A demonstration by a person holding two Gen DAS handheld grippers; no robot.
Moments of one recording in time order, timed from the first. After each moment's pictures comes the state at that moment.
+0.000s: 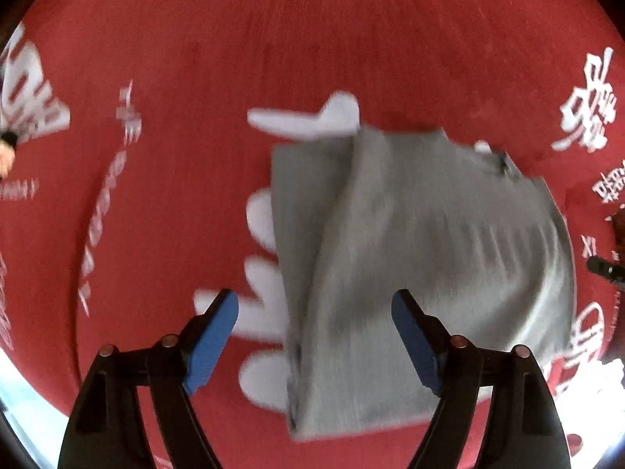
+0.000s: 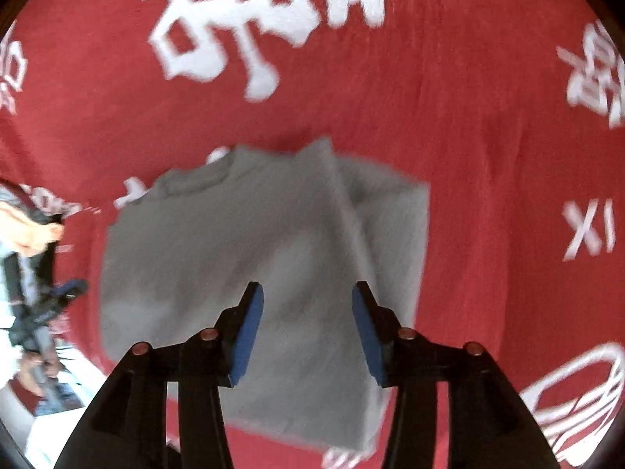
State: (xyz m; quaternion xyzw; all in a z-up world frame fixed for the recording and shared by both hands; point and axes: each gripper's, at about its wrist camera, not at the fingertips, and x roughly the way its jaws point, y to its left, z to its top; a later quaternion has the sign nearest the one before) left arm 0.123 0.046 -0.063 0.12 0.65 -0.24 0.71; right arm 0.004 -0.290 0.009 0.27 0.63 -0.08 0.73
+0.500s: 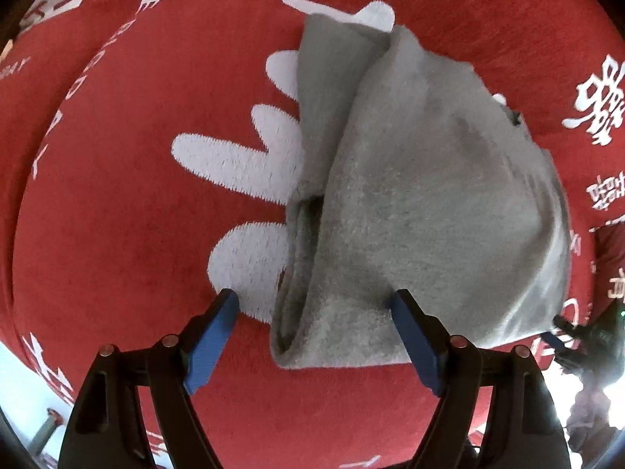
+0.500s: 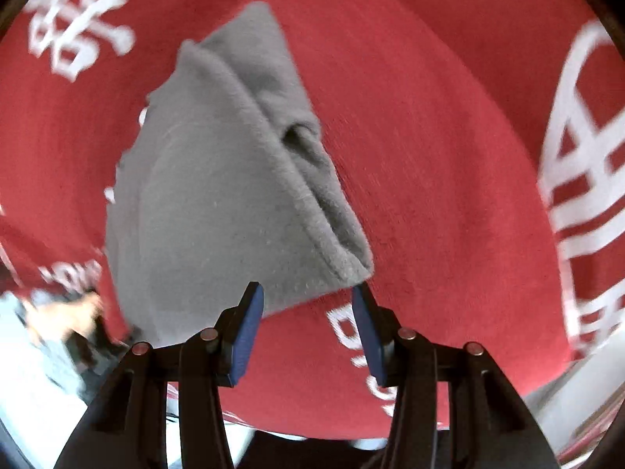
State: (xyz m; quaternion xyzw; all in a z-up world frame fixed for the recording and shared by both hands) left arm 0.086 0.104 -0.105 0.05 0.71 -0.22 0.67; right arm -0.134 -0.285 -0.060 0.52 0.57 -0.18 0.61
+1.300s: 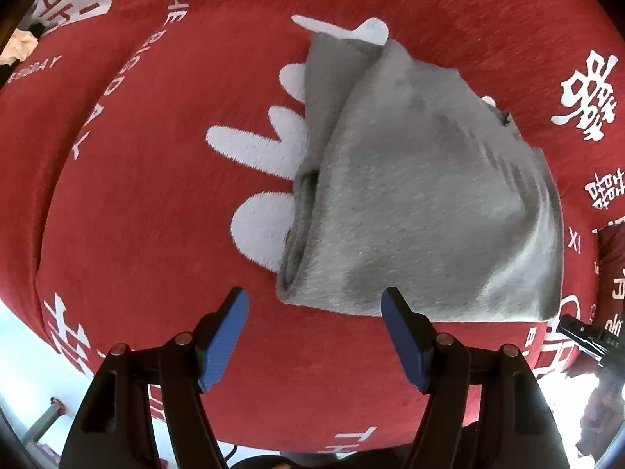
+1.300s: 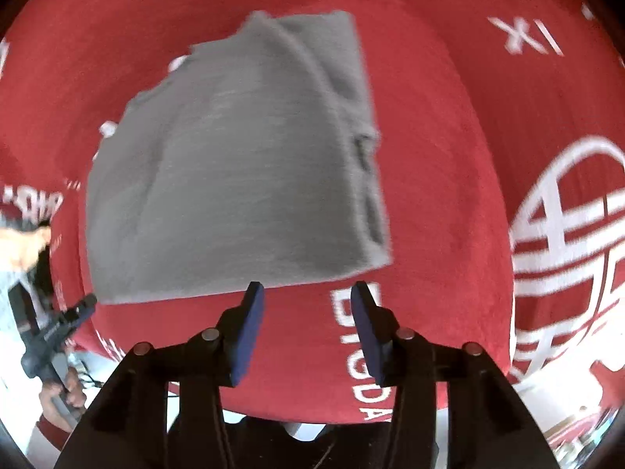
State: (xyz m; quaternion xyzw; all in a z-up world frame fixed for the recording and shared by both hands) left arm 0.059 0.126 -0.057 0.04 0.70 -0.20 0.68; right arm -0.063 -0.225 -0.007 0.33 0.66 -0.17 0.66
